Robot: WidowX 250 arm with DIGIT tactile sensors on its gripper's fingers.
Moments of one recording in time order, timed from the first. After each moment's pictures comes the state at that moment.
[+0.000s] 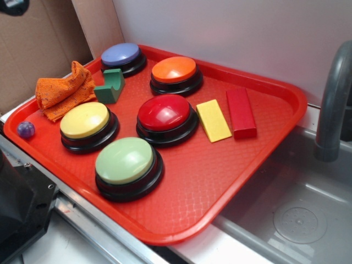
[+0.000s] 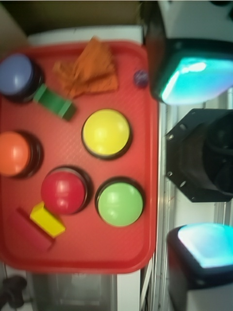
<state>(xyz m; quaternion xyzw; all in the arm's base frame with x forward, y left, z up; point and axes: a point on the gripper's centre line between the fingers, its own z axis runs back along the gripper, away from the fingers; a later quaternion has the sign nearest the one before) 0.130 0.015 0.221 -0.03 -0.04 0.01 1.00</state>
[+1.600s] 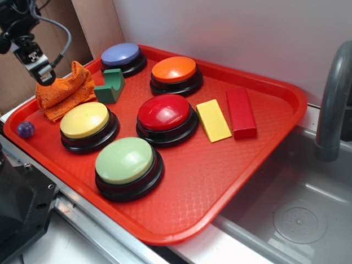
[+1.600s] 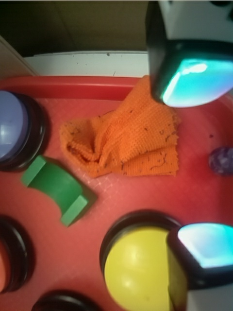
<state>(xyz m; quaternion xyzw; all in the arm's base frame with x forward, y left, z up) 0.169 0.132 0.091 0.04 -0.08 -0.07 0.99</state>
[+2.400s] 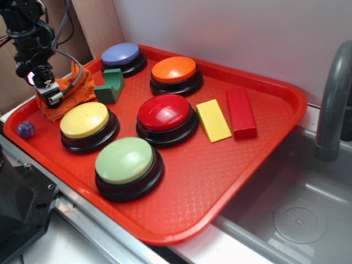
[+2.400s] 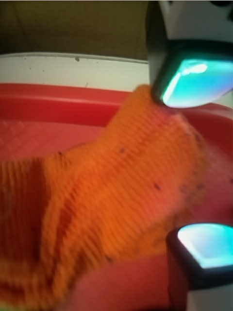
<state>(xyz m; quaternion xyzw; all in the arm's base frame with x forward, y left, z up) 0.179 0.168 0.044 0.10 0.00 -0.04 0.99</state>
